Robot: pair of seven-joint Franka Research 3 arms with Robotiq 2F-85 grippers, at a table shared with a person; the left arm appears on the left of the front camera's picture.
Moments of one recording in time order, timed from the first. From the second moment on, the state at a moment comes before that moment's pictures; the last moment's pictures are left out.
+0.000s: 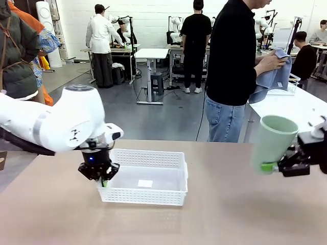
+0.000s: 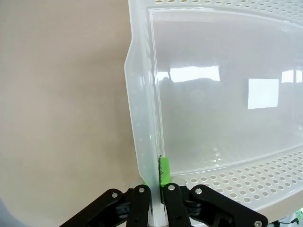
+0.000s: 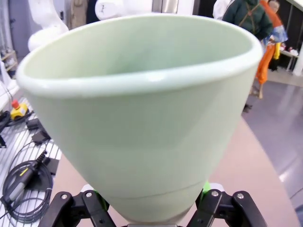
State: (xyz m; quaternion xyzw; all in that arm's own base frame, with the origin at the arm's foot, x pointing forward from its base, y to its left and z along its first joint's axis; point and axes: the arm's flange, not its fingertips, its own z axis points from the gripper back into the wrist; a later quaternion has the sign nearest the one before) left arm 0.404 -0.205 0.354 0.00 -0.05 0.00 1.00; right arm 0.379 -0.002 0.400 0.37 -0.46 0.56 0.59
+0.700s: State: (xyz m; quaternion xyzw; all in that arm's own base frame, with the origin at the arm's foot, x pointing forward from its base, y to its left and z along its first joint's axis) left arm 0.406 -0.299 0.363 0.02 -0.07 -0.04 1.00; right arm 0.372 -0.006 0.424 0.36 -0.46 0.55 0.59
